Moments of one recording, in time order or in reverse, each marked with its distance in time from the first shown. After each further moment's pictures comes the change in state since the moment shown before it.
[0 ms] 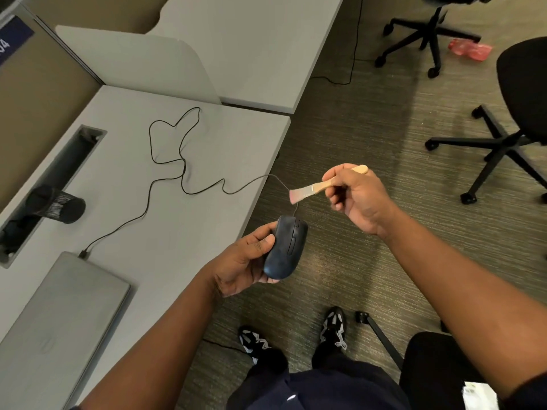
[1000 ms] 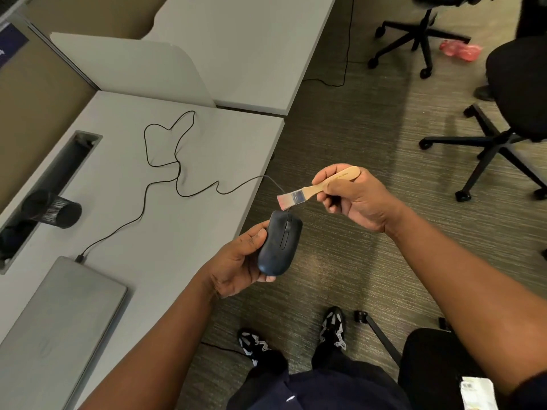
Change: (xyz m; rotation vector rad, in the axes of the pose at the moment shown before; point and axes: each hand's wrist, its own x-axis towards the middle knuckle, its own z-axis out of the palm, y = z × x) left_hand -0.003 -0.001 0.007 -0.081 0.055 0.029; right_hand -0.013 -0.007 -0.015 -0.093 -0.265 -0.056
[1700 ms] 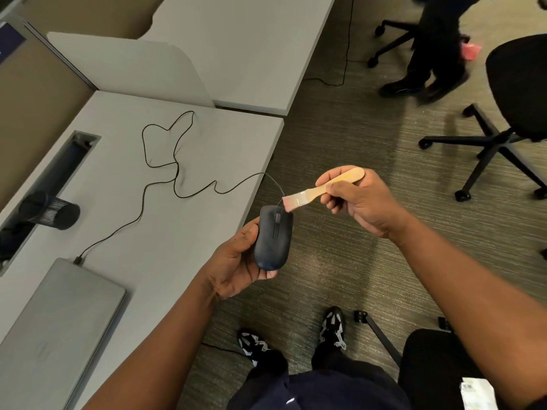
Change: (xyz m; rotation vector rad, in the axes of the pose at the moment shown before) left_hand 0.007 -0.004 -0.009 -0.113 0.110 0.035; right_hand -0.009 -0.002 0.002 -0.139 0.099 -0.062
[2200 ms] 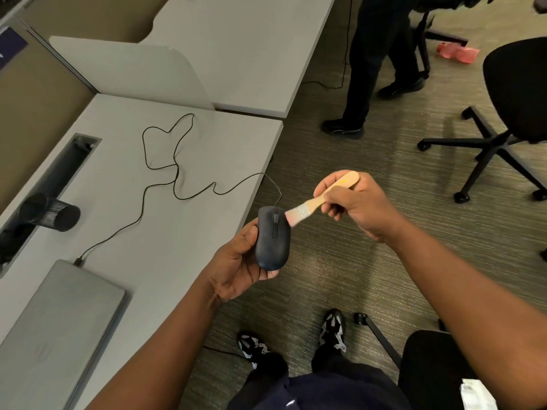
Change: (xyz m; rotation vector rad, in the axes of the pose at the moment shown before) left_hand -0.002 -0.003 0.005 -0.003 0.064 -0.011; right_hand -0.010 -0.007 0.011 -0.147 0.035 -0.036
